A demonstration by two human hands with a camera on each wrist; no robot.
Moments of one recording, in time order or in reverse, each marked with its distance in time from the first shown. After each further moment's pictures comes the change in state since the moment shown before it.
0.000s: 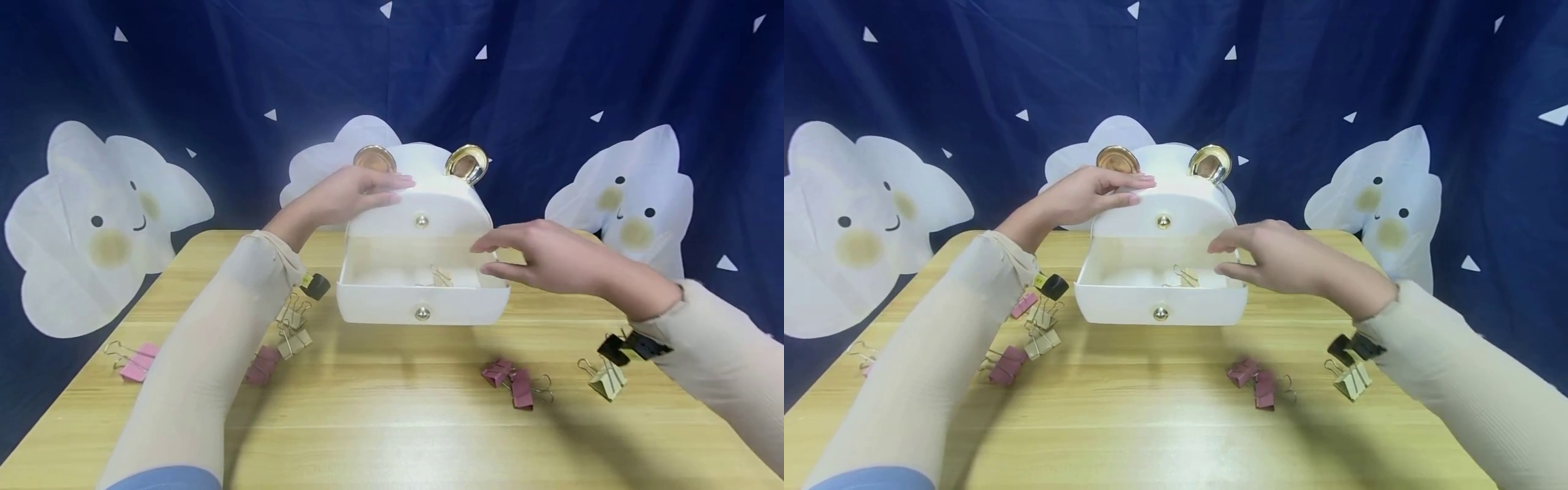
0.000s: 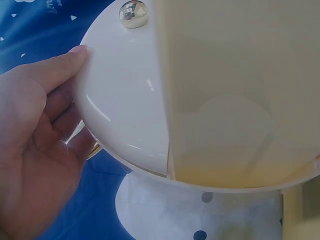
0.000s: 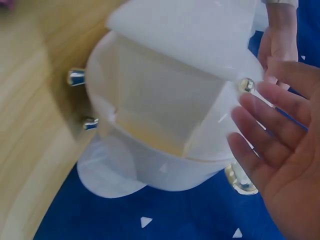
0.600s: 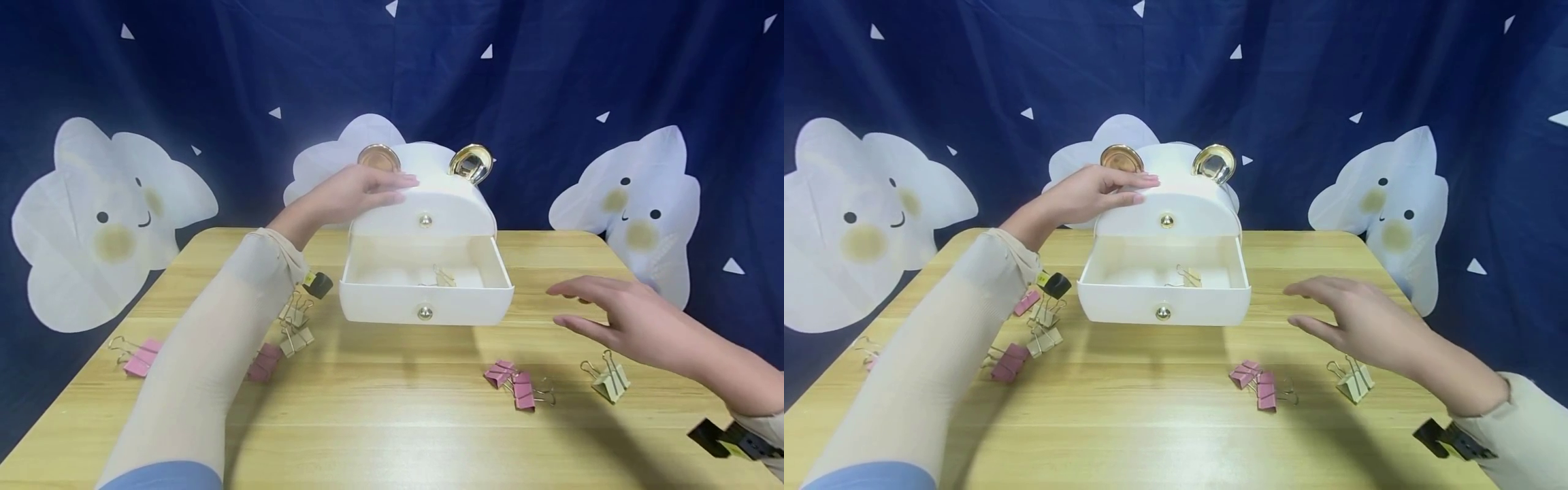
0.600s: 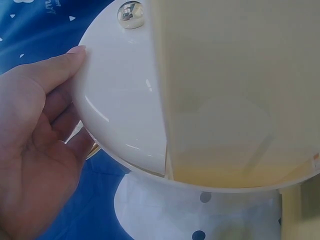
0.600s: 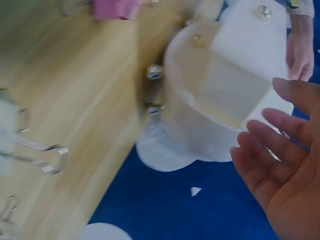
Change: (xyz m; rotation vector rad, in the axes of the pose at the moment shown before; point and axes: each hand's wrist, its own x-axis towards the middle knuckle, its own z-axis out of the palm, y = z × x) left_hand 0.000 0.000 0.001 -0.005 0.005 0.007; right_hand -0.103 0.003 0.024 -0.139 0.166 0.158
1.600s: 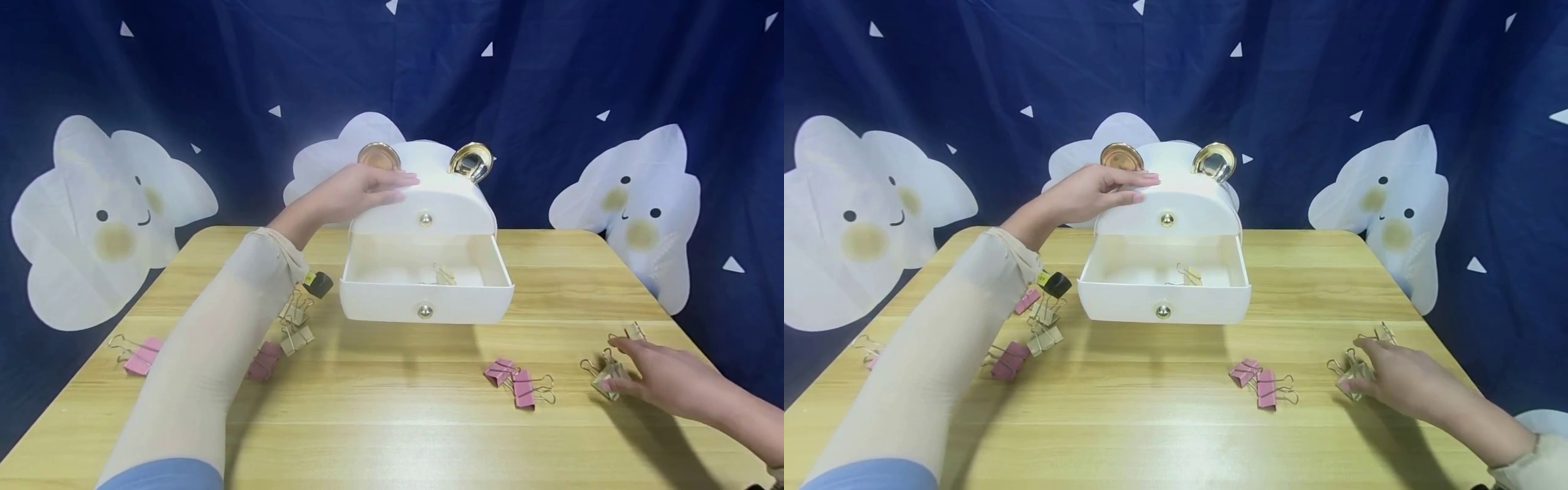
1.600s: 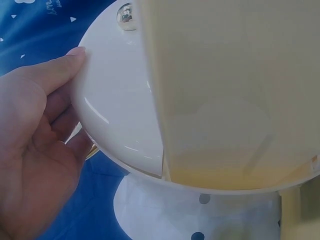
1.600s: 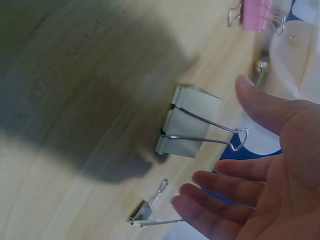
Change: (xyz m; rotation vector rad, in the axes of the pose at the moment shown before) left_hand 0.000 0.000 0.001 0.009 0.010 0.006; right_hand -0.093 0.043 0.045 -0.038 -0.441 0.452
